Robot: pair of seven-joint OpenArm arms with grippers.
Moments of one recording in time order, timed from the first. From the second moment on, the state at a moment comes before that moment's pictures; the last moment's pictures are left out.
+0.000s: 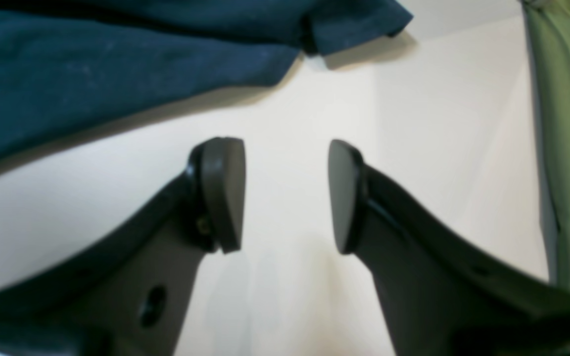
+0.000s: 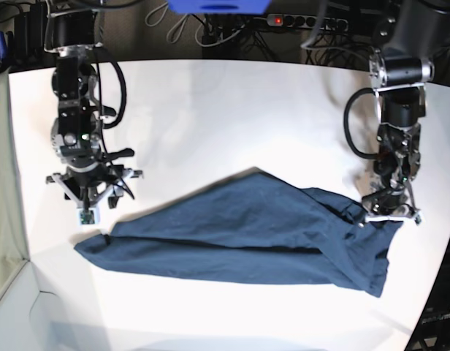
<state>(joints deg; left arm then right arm) -25.5 -17.1 -8.1 33.3 -39.7 -5.0 5.5 -0.1 9.9 1.1 95.9 0.2 0.2 -41.3</state>
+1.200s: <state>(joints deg) -12.1 -16.6 -24.3 98.4 -58.3 -4.4 35.1 0.1 8.2 0.6 95.9 0.2 0.3 -41.5</state>
